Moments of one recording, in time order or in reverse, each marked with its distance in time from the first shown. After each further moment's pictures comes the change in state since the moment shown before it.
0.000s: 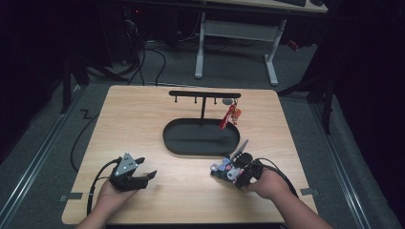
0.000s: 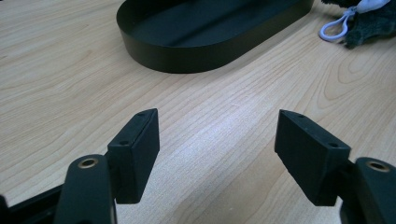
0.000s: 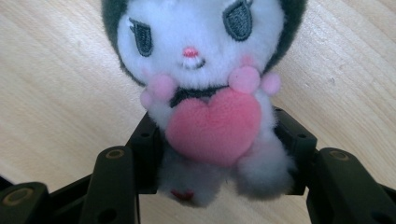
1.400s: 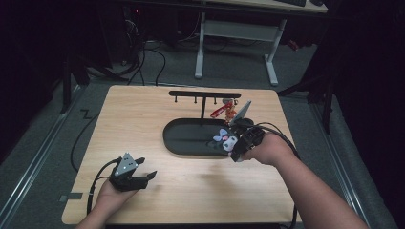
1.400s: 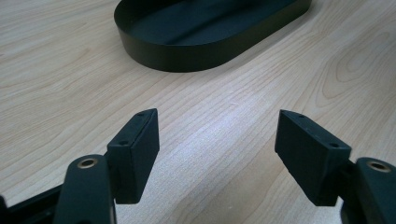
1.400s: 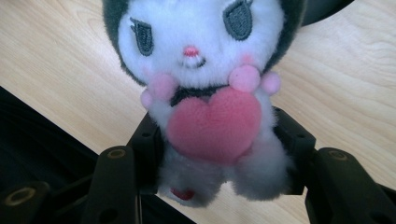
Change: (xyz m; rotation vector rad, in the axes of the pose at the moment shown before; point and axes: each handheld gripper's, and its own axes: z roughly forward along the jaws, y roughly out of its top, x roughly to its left) left arm 0.001 -0.001 0.000 0.003 -0.009 -0.002; right arm -0.015 0.055 -0.107 -0.008 0.091 0.076
